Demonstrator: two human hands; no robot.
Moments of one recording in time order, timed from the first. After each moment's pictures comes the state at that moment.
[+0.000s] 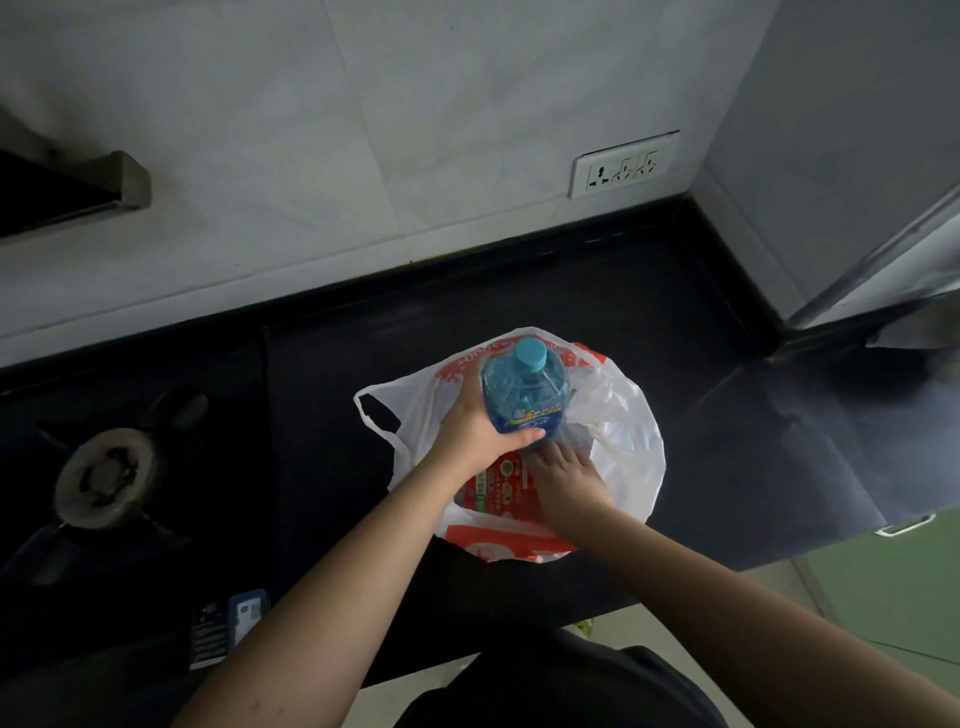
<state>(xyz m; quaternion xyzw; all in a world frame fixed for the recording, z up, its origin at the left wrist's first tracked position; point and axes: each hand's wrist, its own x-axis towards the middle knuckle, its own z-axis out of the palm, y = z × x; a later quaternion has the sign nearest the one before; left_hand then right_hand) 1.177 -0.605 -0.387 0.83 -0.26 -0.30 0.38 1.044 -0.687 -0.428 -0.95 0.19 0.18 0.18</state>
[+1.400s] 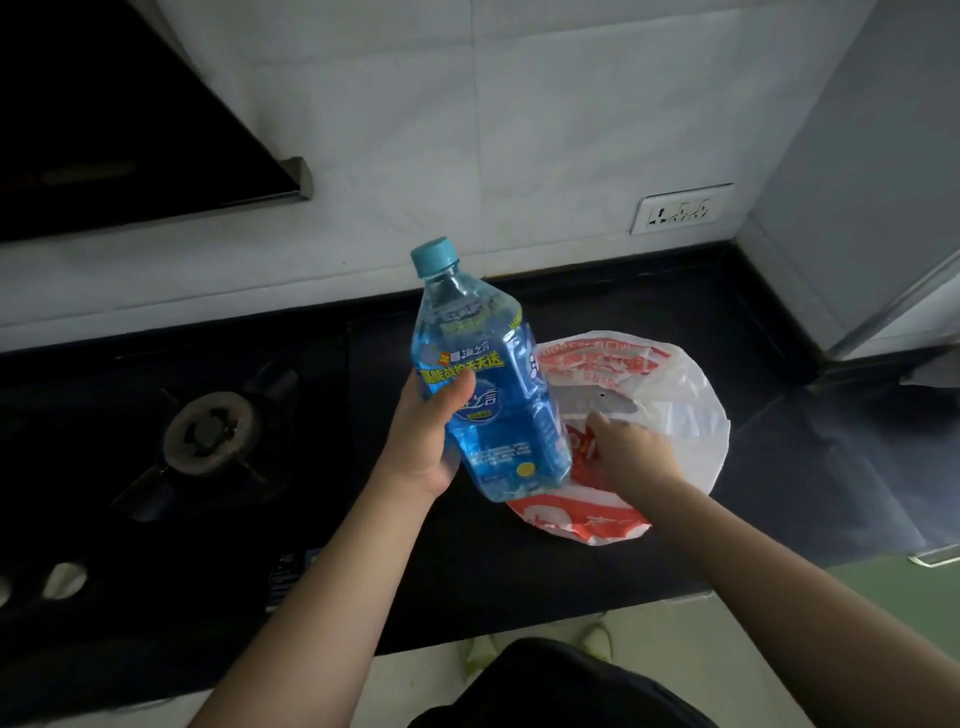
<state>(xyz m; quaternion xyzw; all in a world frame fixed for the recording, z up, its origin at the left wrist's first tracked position) 1.174 -0.470 -0.270 0.46 -0.17 -0.36 0.79 1.057 -0.668 -0.365 -0.96 0.25 0.10 0.09</state>
